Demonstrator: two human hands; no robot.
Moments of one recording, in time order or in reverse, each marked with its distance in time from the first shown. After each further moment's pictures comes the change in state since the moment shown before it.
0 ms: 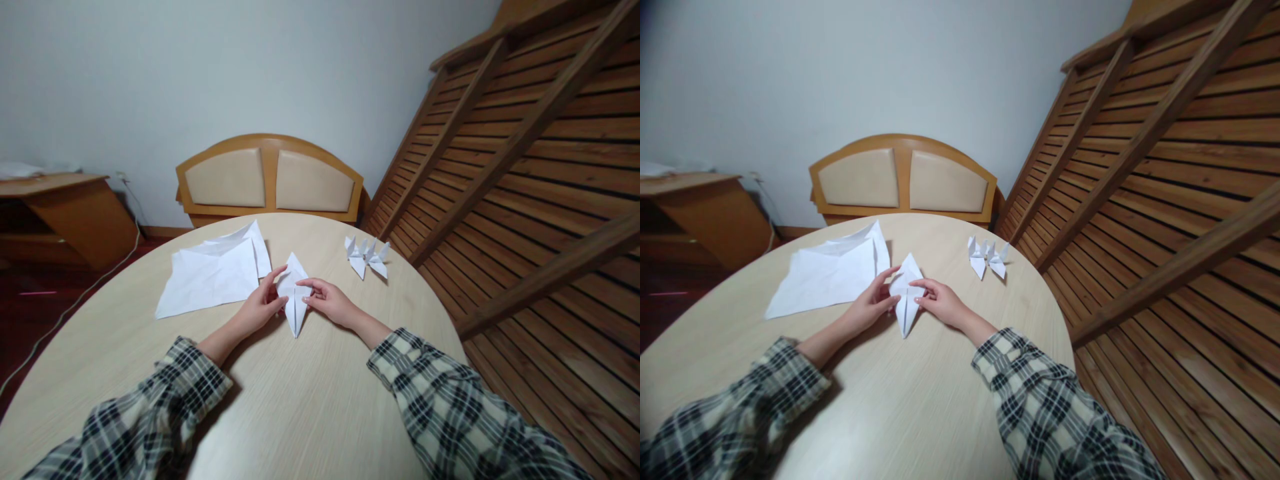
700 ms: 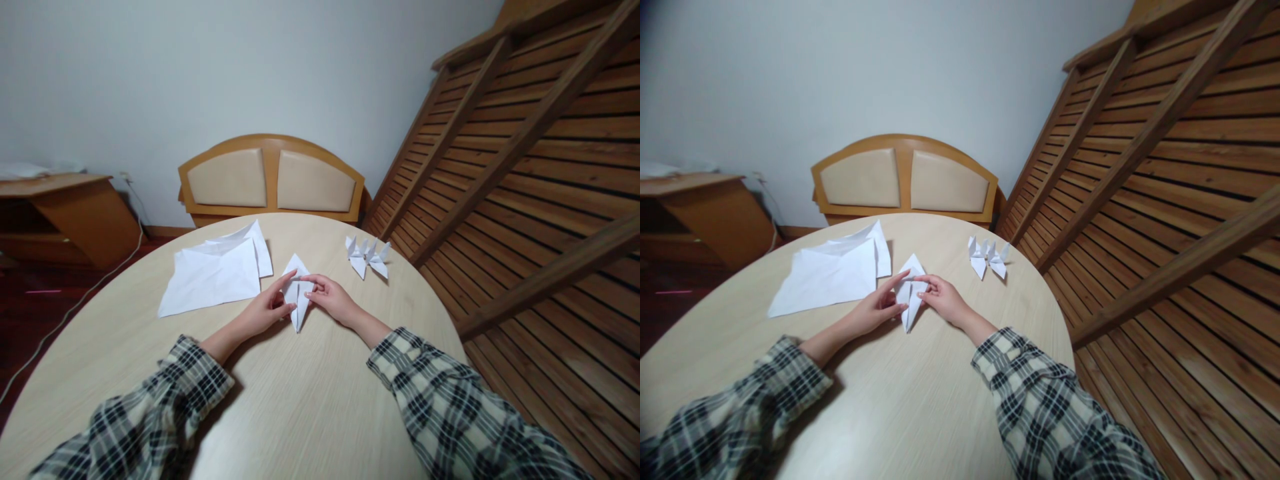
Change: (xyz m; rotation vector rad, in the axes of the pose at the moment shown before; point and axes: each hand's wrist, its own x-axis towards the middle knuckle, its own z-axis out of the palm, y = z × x) left_hand -0.005 0.005 0.001 0.107 -0.157 -0.040; right_hand 0.005 0.003 -0.002 0.075 0.088 0.014
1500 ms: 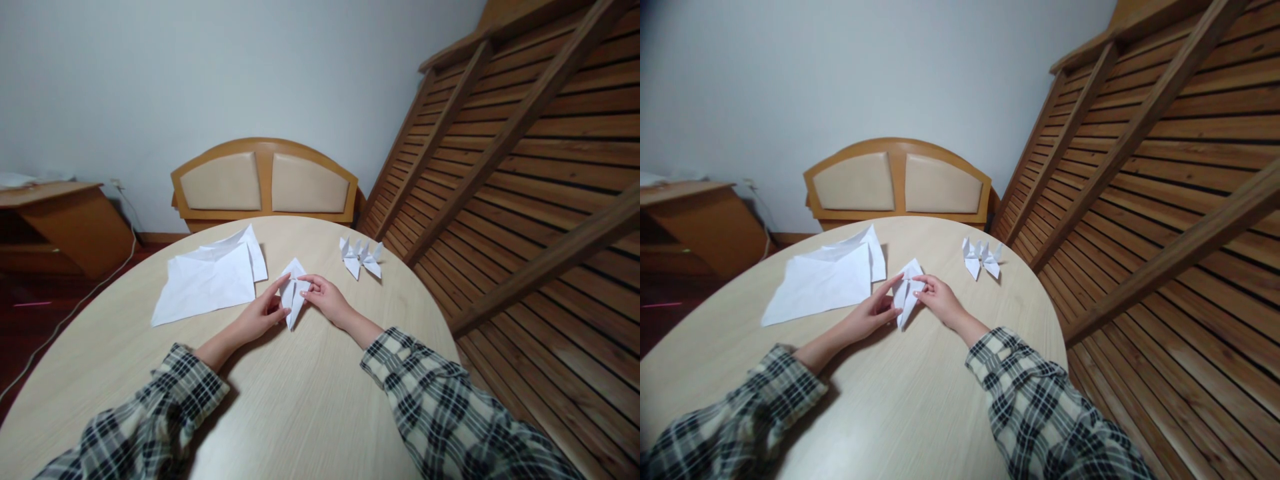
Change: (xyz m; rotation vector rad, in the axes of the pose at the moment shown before) left_hand -0.003 0.011 0.001 0.071 -0.020 -0.002; right_hand 0.001 0.001 0.003 0.040 0.099 -0.001
